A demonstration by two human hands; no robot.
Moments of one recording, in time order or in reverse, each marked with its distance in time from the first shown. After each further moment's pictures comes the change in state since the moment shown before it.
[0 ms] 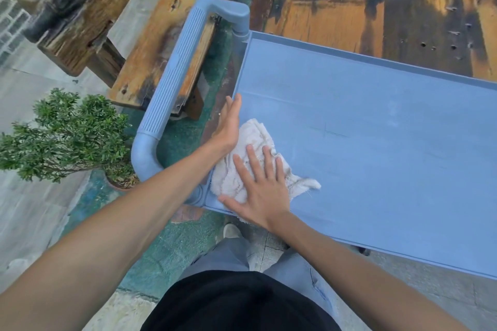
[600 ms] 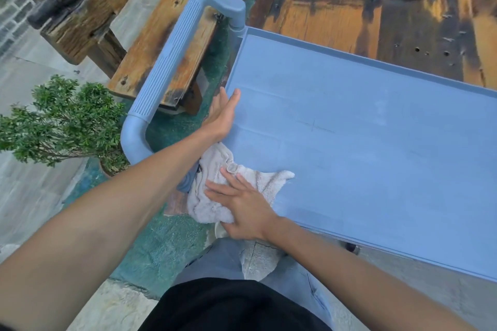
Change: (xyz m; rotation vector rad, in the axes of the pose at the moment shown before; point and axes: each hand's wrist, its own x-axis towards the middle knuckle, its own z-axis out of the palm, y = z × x) left_hand -0.030 0.027 0.008 0.417 0.052 -0.010; right_hand -0.039 0.002 -0.009 0.292 -0.233 -0.458
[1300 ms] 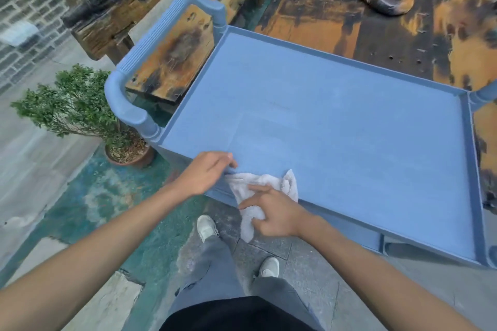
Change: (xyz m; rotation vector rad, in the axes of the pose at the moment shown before) left_hand -0.220 -0.036 0.113 0.219 -0.045 0.385; right_hand -0.207 0.038 -0.043 0.094 -0.186 0.139
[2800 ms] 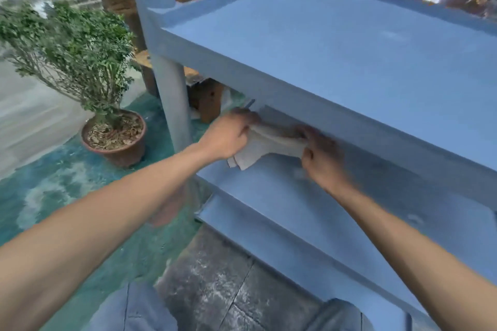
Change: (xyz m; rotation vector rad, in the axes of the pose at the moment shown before) left_hand 0.134 -0.262 0.100 0.418 0.480 0.384; right_hand 0.225 0.202 0.107 -0.324 0.805 0.073
